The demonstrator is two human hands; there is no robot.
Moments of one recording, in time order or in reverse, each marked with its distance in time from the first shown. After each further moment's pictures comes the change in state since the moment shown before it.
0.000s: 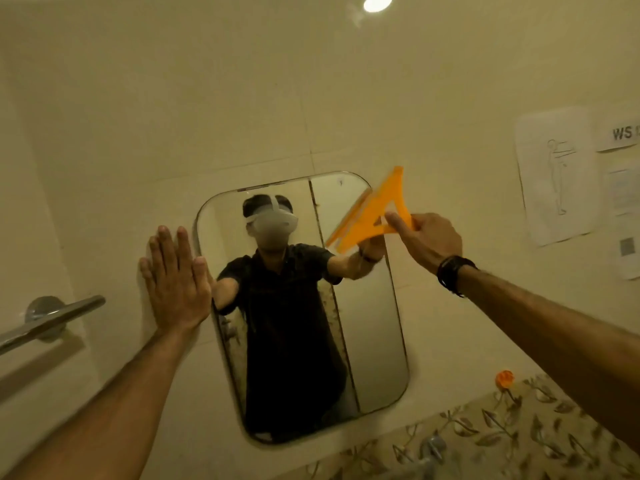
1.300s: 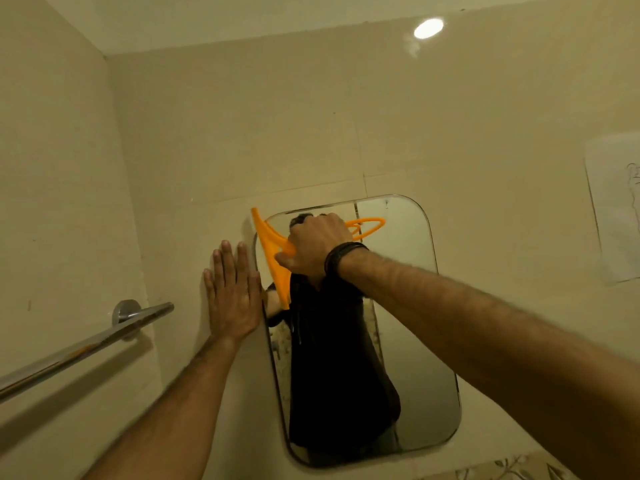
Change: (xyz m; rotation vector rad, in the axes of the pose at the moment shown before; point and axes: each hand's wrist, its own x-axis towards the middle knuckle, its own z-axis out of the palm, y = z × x) left_hand 0.003 -0.003 -0.010 0.048 -0.105 0.050; right_hand 0.001 -0.218 0.095 -0.530 -0.164 -0.780
